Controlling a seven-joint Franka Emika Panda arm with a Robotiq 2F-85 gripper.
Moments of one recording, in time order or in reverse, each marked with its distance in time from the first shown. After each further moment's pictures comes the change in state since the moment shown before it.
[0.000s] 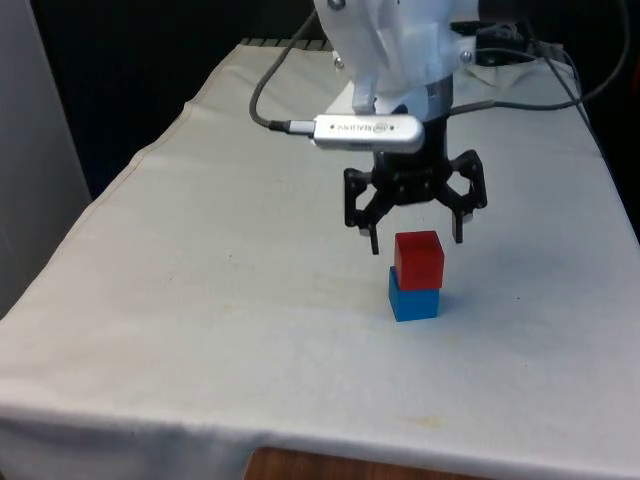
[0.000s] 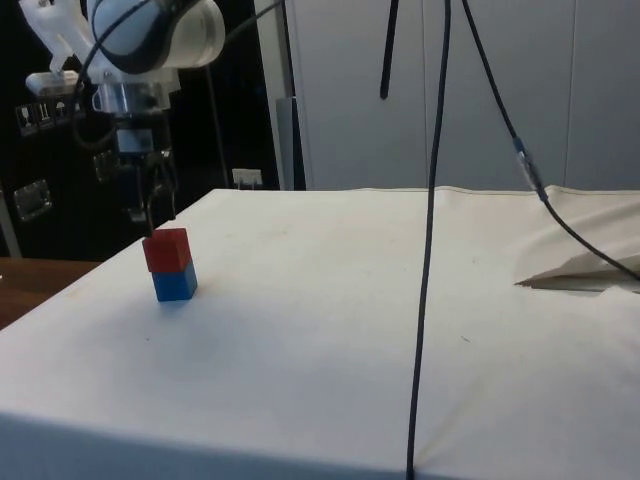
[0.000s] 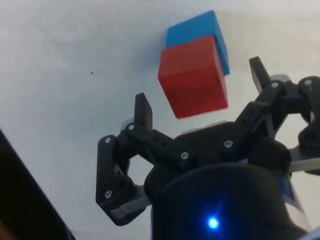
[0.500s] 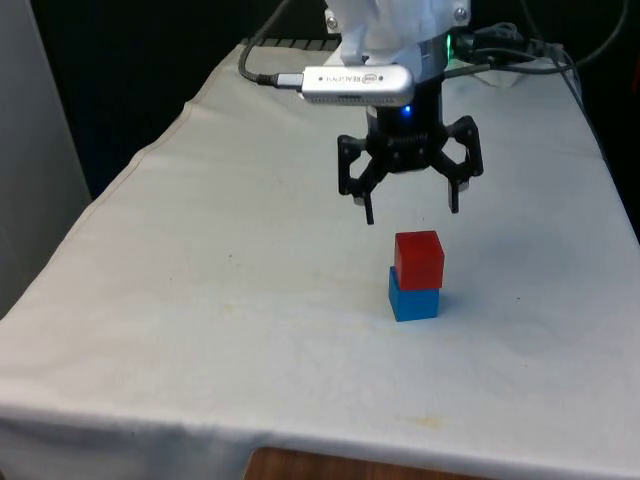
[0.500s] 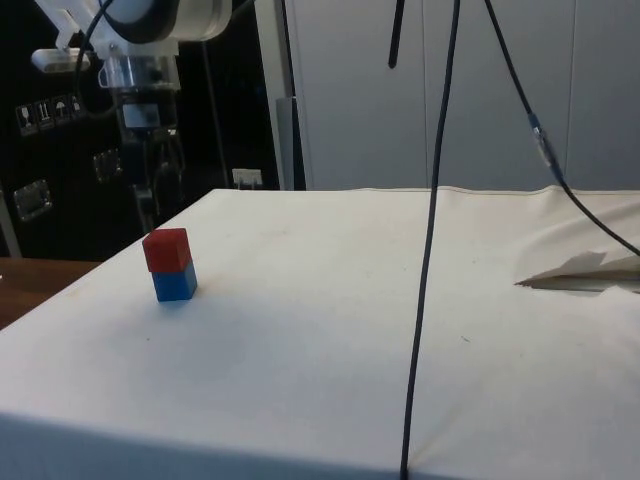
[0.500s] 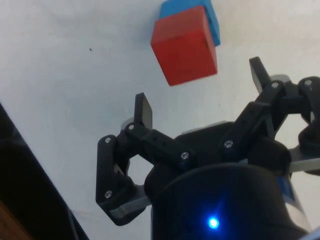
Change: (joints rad) arm -0.001 -0.090 -0.008 -0.072 0.000 -0.023 0.003
